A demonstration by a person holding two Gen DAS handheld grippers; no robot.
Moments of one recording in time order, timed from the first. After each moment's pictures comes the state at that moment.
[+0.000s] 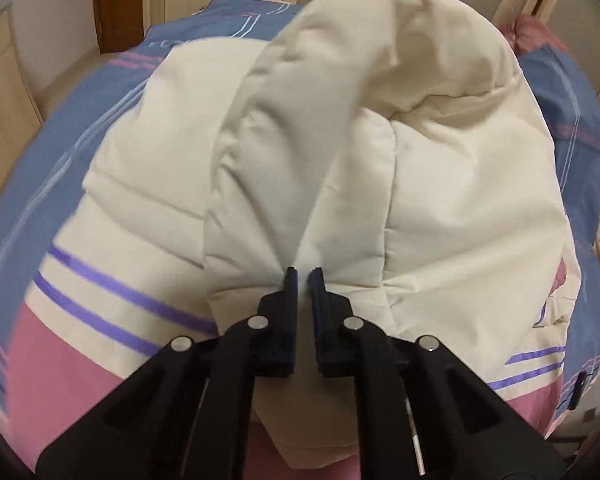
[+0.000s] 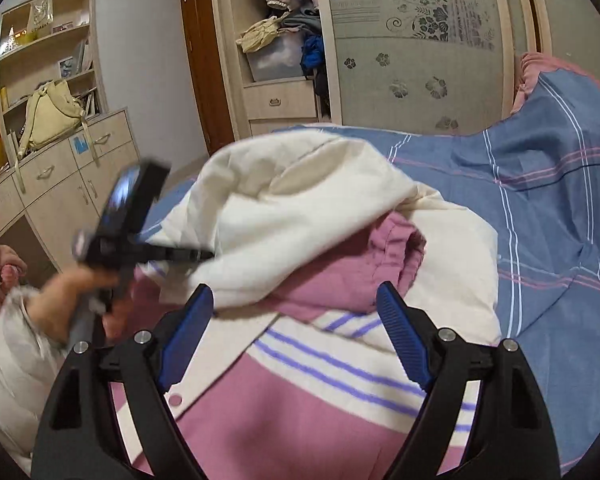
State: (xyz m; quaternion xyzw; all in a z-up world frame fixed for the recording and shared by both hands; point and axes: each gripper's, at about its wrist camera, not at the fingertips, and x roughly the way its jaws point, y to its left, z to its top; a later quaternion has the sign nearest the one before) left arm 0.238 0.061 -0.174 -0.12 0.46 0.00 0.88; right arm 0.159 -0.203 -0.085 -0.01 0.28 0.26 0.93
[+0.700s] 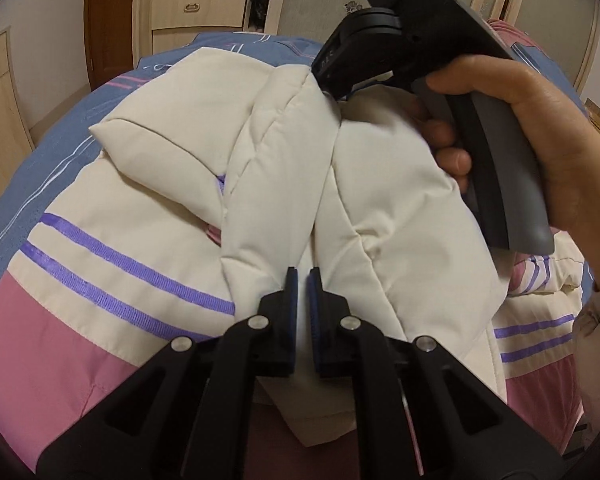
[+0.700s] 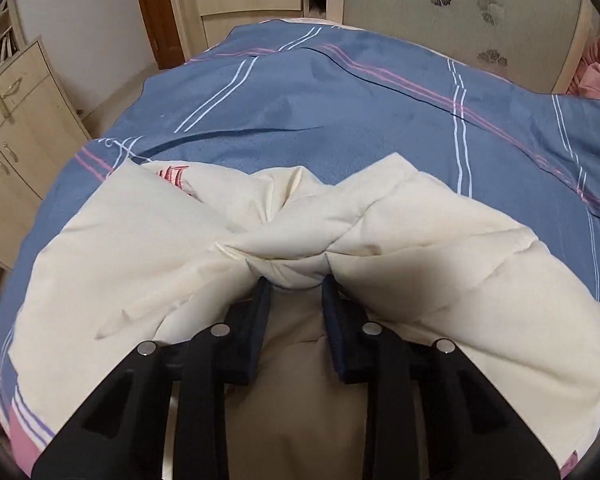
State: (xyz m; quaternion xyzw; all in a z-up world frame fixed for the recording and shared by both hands) left arm 0.197 0.058 -0.195 -0.10 0.40 -0.02 0.91; right arm 0.434 -0.007 -0.157 -0.09 0.47 0.17 0.86
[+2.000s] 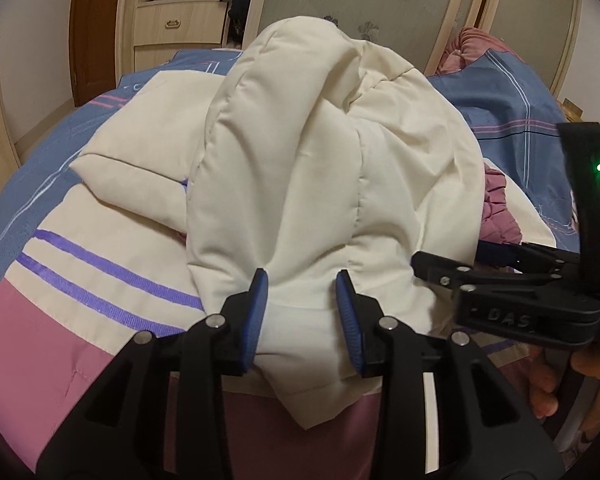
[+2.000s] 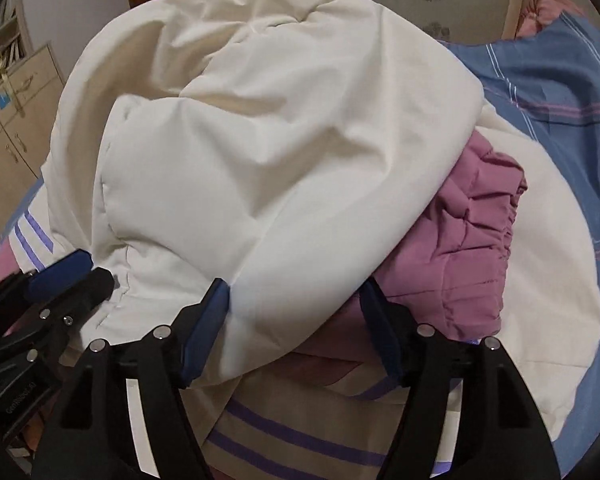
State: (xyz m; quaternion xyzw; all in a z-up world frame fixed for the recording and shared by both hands) left arm 0.198 0.040 -0.181 -0.09 0.36 -0.05 0.93; right arm 0.273 -0.133 -0.185 -0.03 0.45 0.15 0.88
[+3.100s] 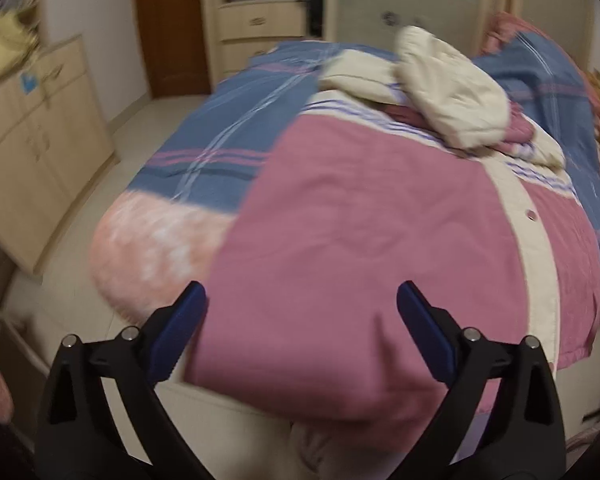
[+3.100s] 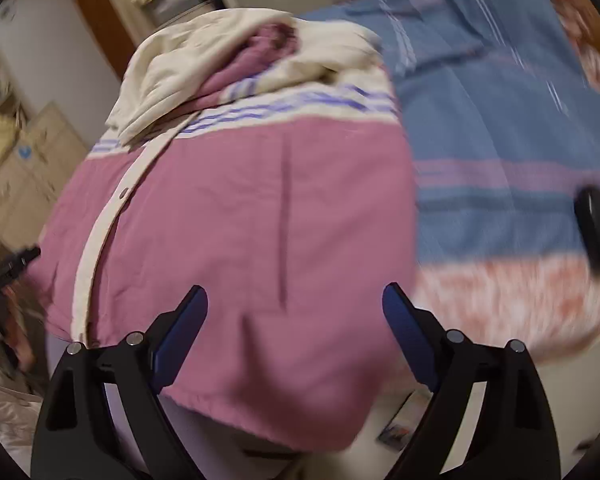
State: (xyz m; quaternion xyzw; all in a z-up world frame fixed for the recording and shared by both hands) left arm -0.040 0.182 -0.171 -0.06 0.40 0.07 0.91; right arm -0.006 -0.330 -0.215 0.16 0.47 0.12 0.86
